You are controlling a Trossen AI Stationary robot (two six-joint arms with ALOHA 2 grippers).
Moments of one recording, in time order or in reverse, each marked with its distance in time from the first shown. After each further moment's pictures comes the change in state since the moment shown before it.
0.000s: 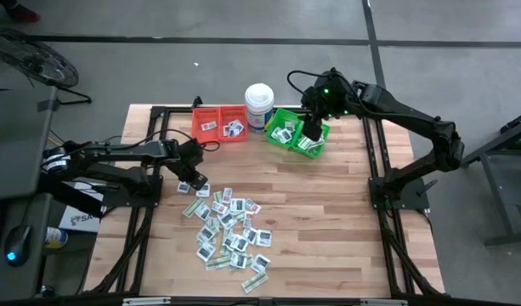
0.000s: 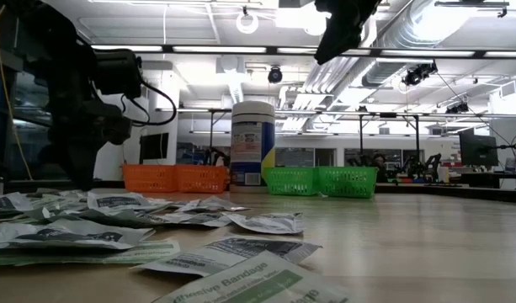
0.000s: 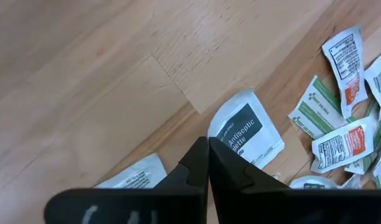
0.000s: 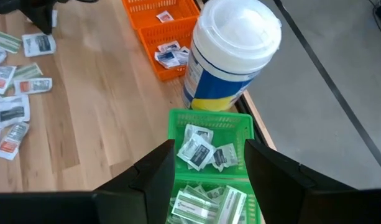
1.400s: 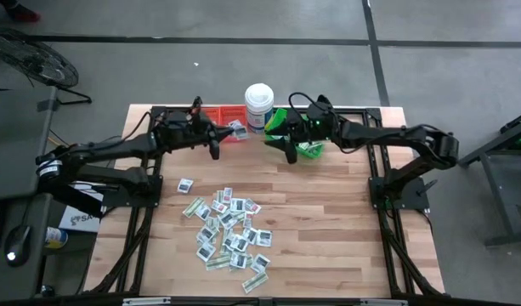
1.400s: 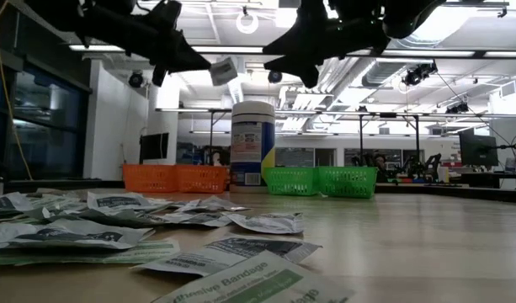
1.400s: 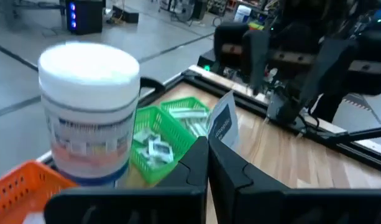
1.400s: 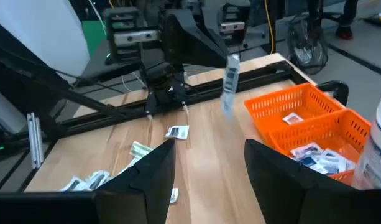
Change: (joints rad) left arm 0.000 -0.115 0.182 0.791 -0.228 0.309; right arm 0.105 0.048 -0.543 1.136 -0.391 0.344
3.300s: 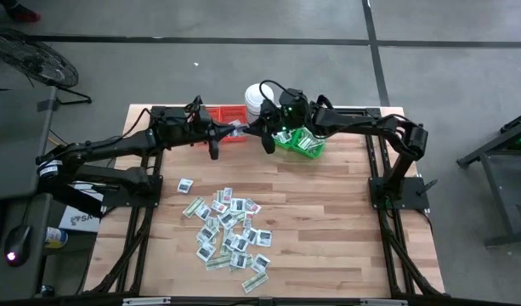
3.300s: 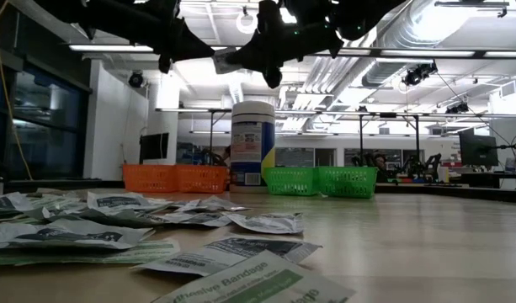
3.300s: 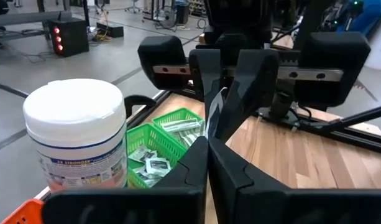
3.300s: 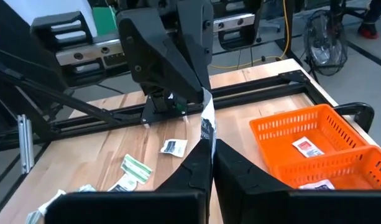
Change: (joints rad) left arm 0.000 0.001 0.064 -0.040 0.058 0.135; right arm -0.018 0.281 0.364 -0.120 -0.085 -0.058
